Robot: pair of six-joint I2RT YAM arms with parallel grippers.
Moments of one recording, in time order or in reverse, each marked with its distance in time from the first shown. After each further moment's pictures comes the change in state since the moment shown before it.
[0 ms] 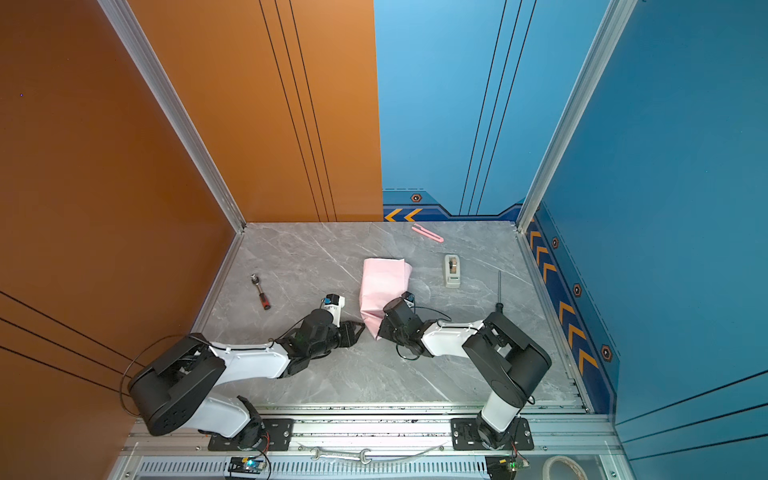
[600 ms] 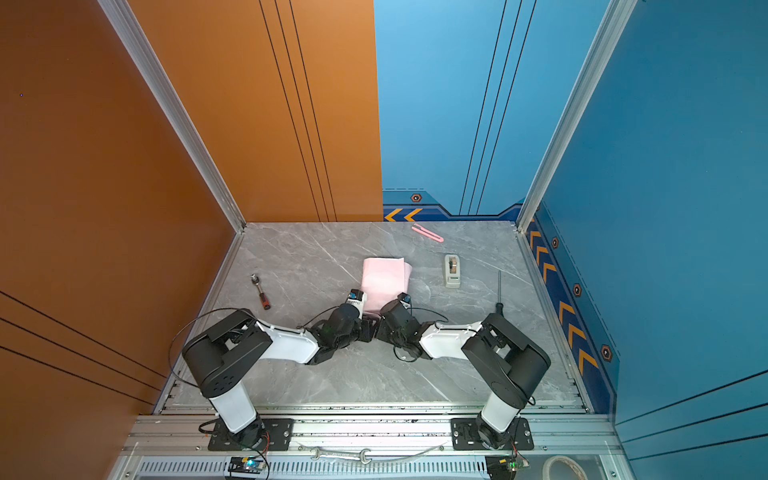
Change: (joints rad) left arm -0.067 0.280 0.170 0.092 -0.151 0.205; right arm 0.025 0.000 0.000 0.015 0.001 0.000
